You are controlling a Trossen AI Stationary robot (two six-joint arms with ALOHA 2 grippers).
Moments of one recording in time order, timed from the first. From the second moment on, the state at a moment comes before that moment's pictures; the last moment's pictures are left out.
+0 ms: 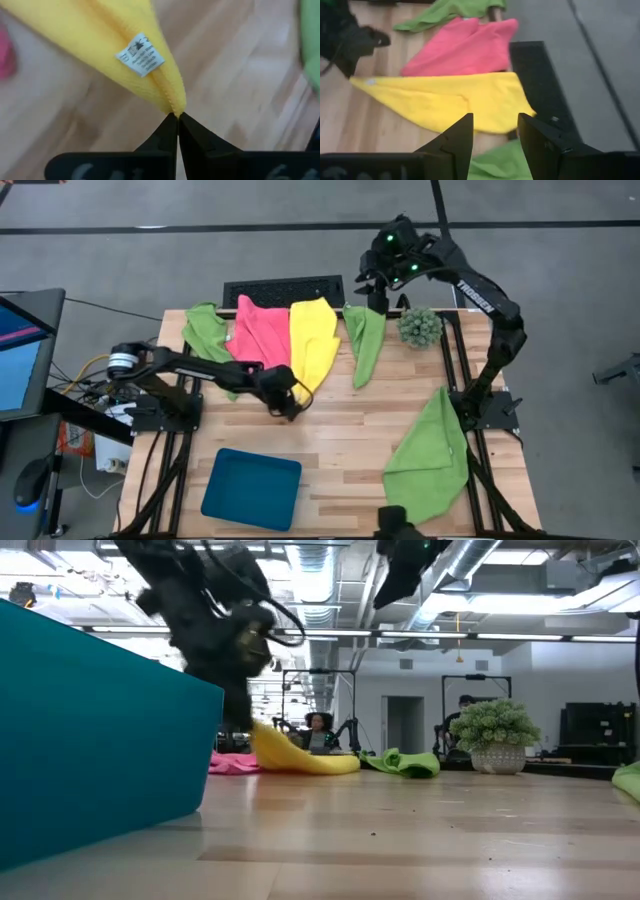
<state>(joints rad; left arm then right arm) 0.06 1.51 0.82 -0.30 0.20 -0.82 -0.68 1.72 1.96 -1.07 -0.34 -0.58</state>
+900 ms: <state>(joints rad) -0.18 1.43 0.82 -0.46 0.40 -0.66 -0.34 1.96 1.40 -0.33 -0.43 -0.49</state>
